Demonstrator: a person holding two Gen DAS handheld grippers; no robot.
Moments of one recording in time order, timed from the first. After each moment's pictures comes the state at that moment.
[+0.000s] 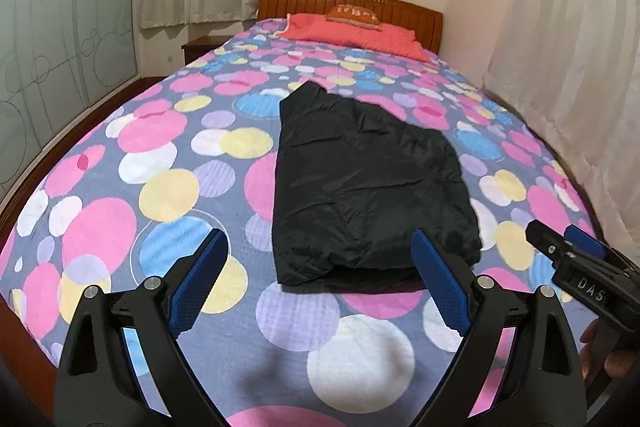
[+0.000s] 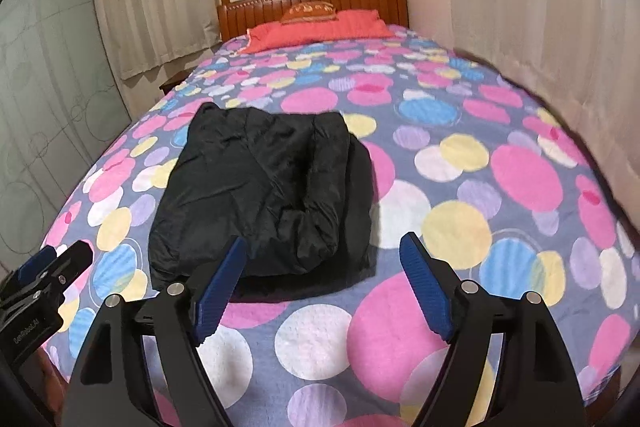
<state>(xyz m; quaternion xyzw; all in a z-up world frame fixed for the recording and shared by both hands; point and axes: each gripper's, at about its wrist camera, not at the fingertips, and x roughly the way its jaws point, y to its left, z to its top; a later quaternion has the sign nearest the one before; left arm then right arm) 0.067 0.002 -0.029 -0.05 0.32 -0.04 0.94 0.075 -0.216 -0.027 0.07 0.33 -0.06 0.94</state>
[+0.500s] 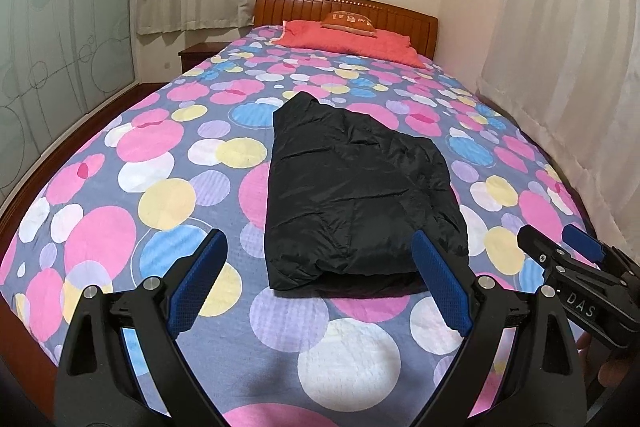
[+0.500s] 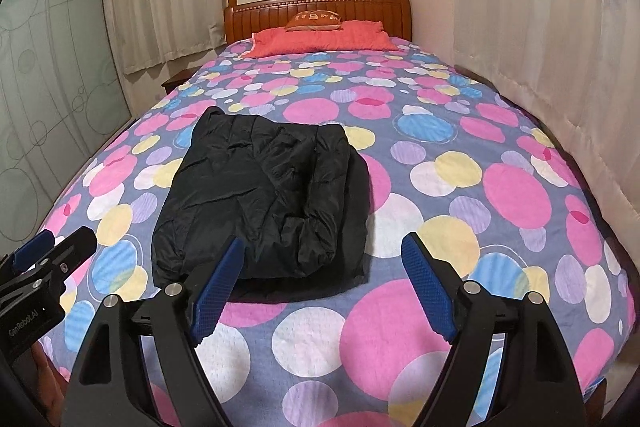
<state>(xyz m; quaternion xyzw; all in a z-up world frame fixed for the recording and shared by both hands) 0.064 -0.006 -0.019 -0.05 0.32 -0.05 0.95 0.067 -0.207 -0.015 0.05 0.32 -0.06 0.94</state>
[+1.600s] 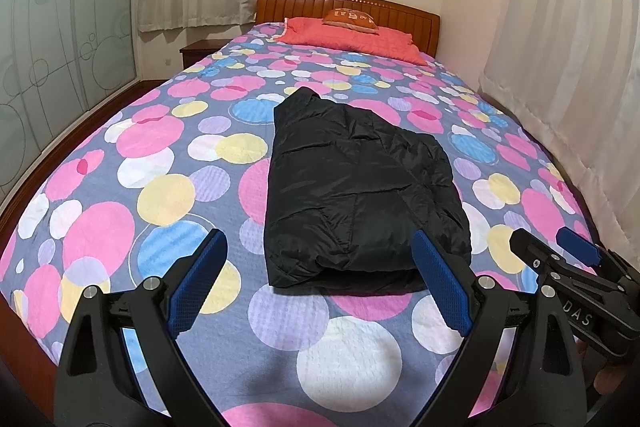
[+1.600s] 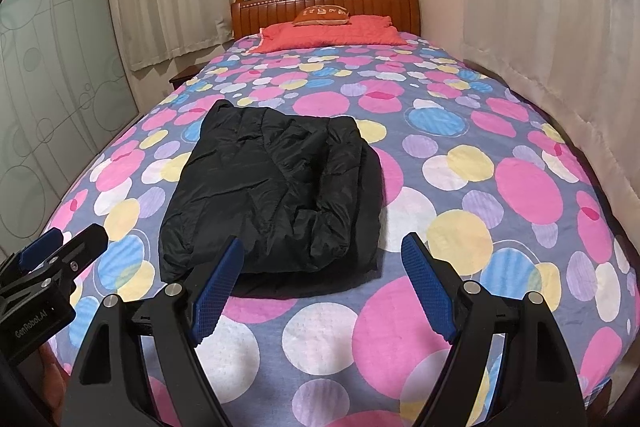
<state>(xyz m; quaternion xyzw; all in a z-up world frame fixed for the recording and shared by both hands) 0.066 -0.006 -0.022 -0.05 0.32 -0.04 0.95 0.069 -0.200 -0.020 0.05 0.33 -0.05 0.94</state>
